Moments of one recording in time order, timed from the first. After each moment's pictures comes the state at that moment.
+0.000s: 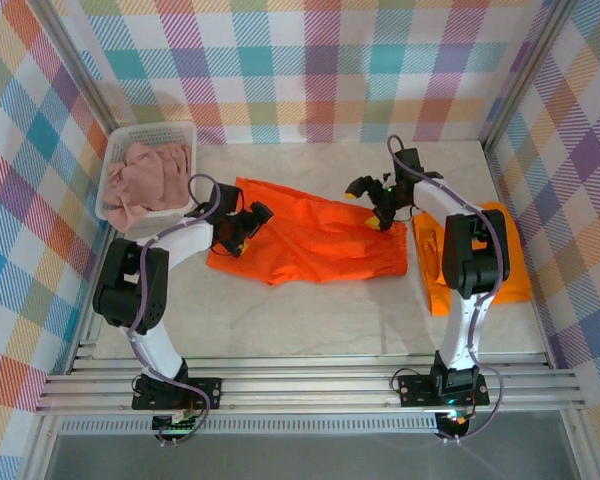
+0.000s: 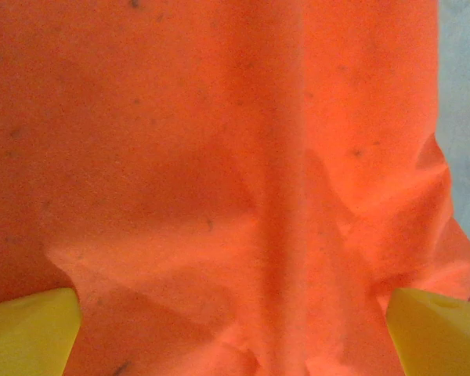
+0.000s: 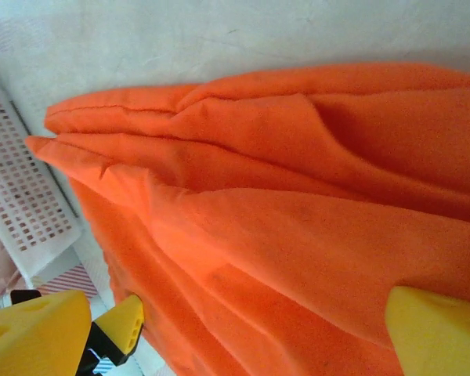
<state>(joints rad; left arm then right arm) -0.29 1.76 1.08 -0.25 0.23 -1.05 0.16 2.03 1.53 -0.58 -0.61 0.82</state>
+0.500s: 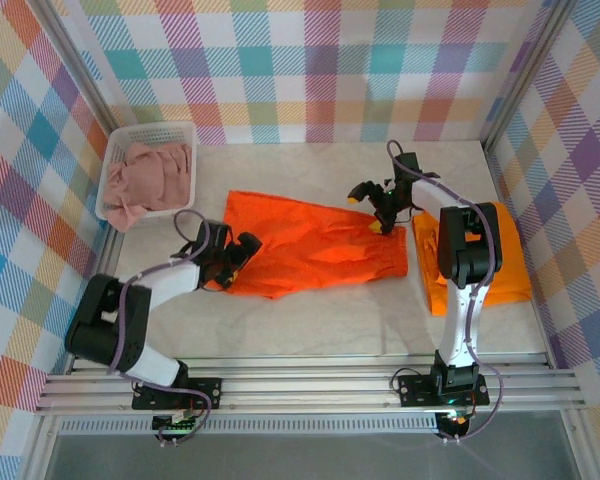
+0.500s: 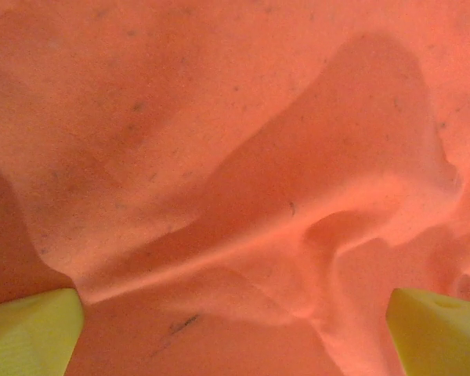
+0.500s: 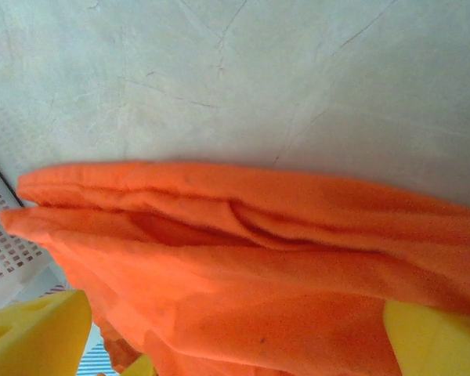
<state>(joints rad) -0.30 1.47 0.65 -0.08 0.17 -1.10 0.14 2.13 1.57 -0.60 -0.59 0.81</state>
